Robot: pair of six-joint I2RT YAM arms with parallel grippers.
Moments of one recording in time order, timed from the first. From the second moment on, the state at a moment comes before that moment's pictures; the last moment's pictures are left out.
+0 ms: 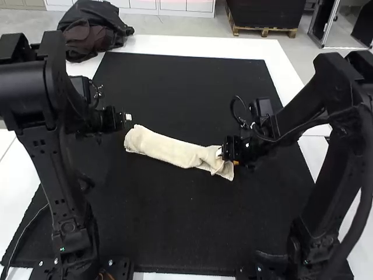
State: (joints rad) left arm 0.31 1.68 0.67 0.31 0.55 -0.04; right arm 0.26 1.67 0.62 0.07 -0.39 0.20
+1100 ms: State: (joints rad) left arm 0.31 1.68 0.68 0.31 0.55 -0.08; right arm 0.20 1.56 0.69 -0.04 -0.43 0.21
